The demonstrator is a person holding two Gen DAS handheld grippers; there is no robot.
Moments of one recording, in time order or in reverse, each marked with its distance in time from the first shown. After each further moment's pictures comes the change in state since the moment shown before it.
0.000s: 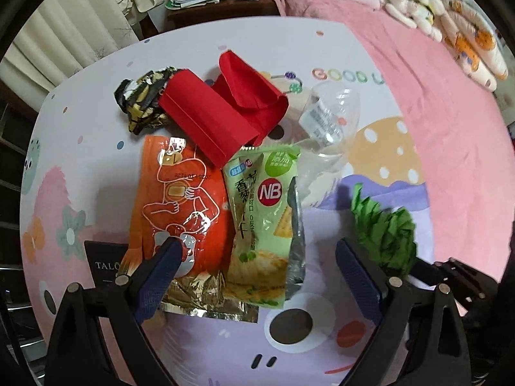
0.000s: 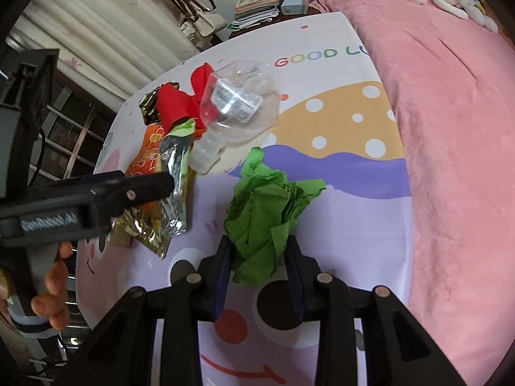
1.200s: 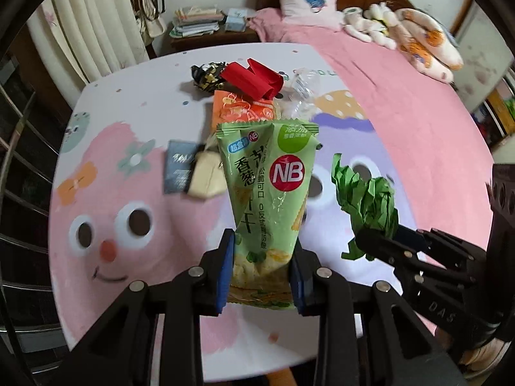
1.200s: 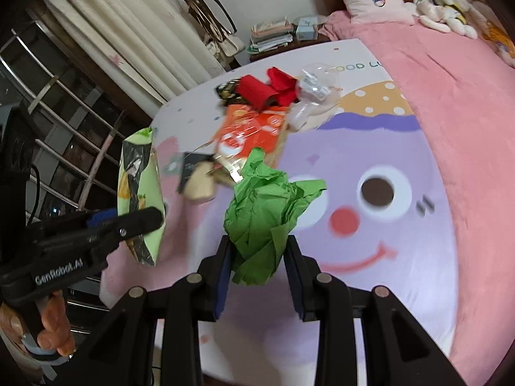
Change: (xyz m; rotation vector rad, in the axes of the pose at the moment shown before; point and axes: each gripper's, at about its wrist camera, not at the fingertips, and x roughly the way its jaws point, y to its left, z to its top) left arm -0.139 0.083 -0.188 0.099 -0.177 -0.116; right arm -0.070 0.139 -0.129 0.022 -0.174 -0.021
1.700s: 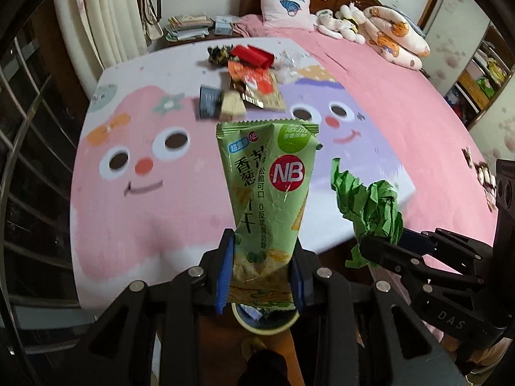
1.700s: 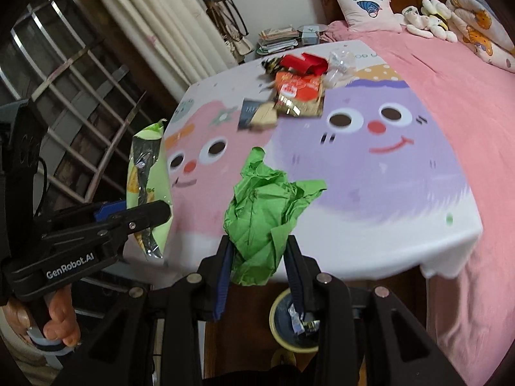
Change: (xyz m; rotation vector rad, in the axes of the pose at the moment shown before) left arm -0.080 0.056 -0.158 0.070 -0.033 -0.085; right arm -0.050 0.110 -0.148 -0.021 -0.021 -0.070
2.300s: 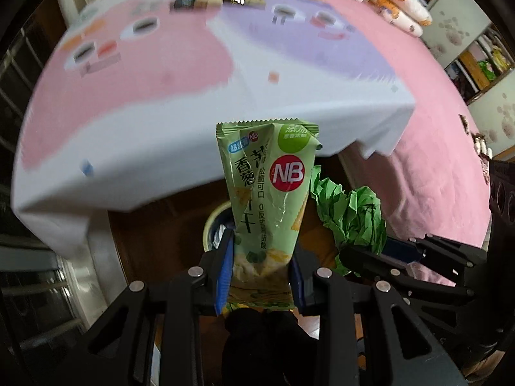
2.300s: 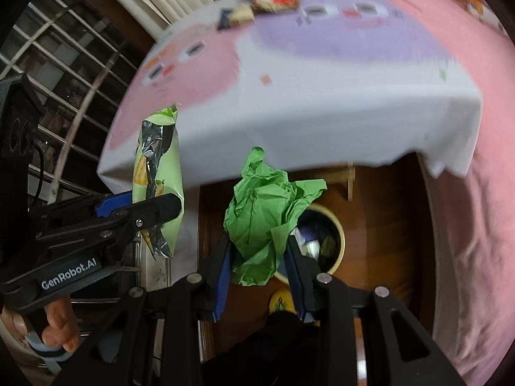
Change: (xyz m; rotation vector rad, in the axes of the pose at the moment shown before) left arm 0.082 -0.035 -0.120 -0.045 0.198 -0.048; right arm 0.046 -0.031 -0.135 0.093 0.222 -0.032
